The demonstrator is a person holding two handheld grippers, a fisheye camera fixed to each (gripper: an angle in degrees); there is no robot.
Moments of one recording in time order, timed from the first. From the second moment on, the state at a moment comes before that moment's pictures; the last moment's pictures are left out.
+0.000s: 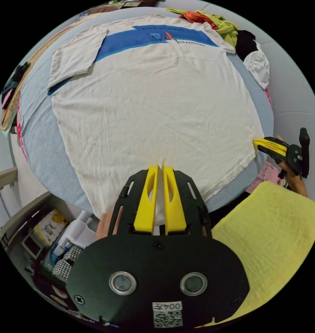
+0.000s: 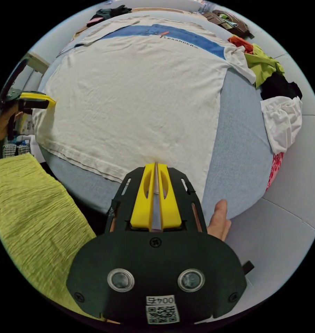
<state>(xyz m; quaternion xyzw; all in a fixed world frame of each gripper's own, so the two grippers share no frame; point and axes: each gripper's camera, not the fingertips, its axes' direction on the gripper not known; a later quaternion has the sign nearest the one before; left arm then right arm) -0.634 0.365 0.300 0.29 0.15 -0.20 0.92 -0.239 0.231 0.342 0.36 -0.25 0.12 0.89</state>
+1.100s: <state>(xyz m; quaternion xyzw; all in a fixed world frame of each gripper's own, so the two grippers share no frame) -0.592 0.305 0.305 0.30 0.12 -0.24 0.92 0.068 0.347 0.627 0.46 -0.72 0.17 0.50</state>
